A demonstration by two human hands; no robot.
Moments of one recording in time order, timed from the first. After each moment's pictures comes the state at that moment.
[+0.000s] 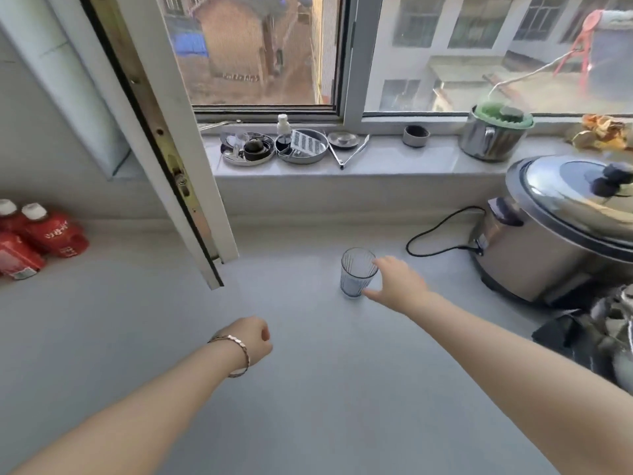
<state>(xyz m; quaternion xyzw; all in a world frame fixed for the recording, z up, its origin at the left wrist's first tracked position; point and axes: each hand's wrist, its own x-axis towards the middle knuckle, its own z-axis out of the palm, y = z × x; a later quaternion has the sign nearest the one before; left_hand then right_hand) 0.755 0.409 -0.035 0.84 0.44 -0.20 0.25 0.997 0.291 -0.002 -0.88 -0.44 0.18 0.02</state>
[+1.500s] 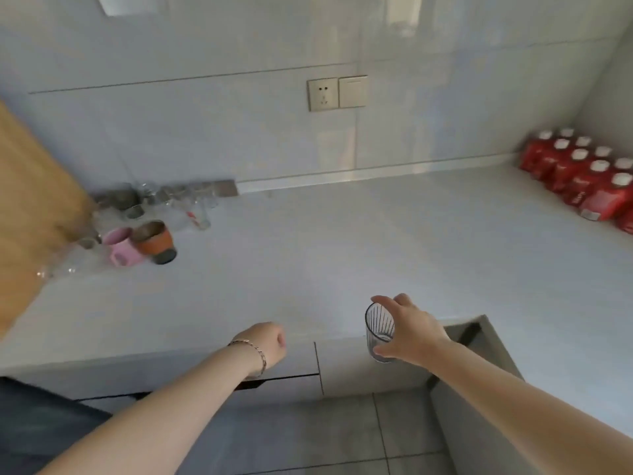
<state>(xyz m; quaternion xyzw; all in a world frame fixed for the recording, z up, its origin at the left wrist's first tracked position) 0.252 -0.074 0.006 0.32 0.90 0.01 0.29 0.419 0.112 0.021 -0.29 -0.92 0.23 -0.09</state>
